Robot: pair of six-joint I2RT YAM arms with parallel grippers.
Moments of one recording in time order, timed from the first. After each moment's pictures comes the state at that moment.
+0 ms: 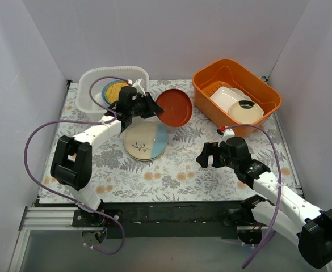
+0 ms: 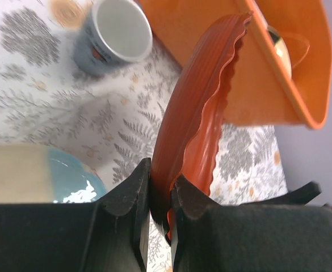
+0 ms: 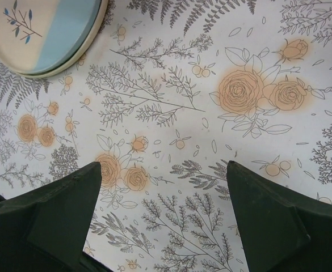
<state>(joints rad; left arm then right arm) -0.43 1.69 1.17 0.07 0.36 -0.63 0.52 0.87 0.45 -0.18 -0.14 0.39</state>
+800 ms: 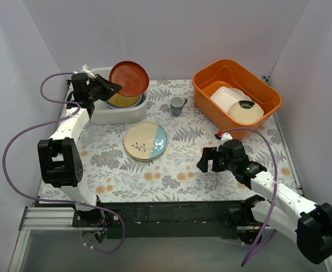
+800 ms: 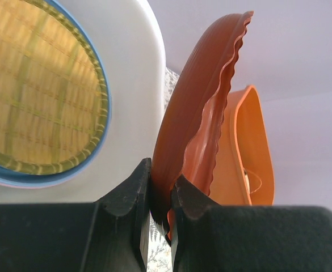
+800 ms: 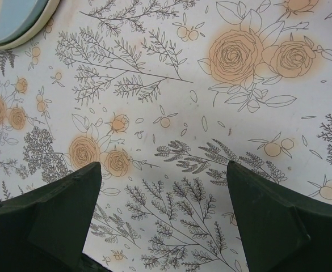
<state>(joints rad) 0.02 1.68 1.30 0.05 0.45 -0.85 0.52 0.91 0.39 -0.18 -0.14 0.39</state>
